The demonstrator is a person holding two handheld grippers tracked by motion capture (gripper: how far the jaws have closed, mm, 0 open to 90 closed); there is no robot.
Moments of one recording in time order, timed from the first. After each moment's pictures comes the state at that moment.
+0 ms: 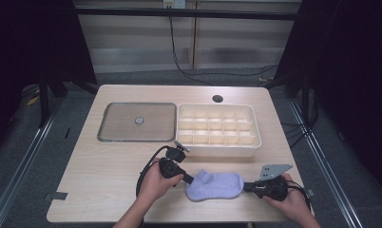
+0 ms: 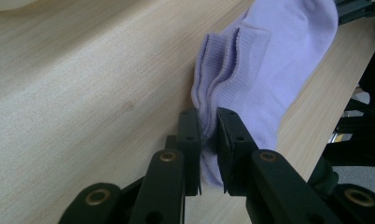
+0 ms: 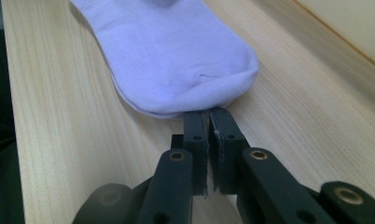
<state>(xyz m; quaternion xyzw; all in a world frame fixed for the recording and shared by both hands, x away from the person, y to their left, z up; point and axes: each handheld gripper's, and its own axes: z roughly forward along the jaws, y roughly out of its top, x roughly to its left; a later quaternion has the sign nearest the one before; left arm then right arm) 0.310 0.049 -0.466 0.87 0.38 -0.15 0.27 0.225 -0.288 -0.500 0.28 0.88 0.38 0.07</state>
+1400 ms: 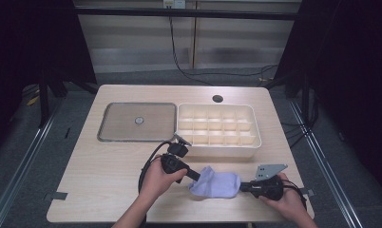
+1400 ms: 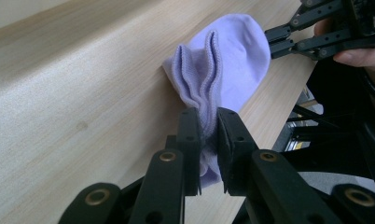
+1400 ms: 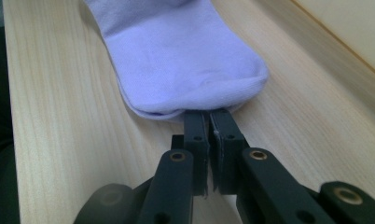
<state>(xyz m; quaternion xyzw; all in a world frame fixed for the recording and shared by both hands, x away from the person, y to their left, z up) 0.312 0.044 -0.441 0.85 0.38 -0.20 0.30 0.227 -0.276 -0.499 0.26 0.89 0.37 0.08</state>
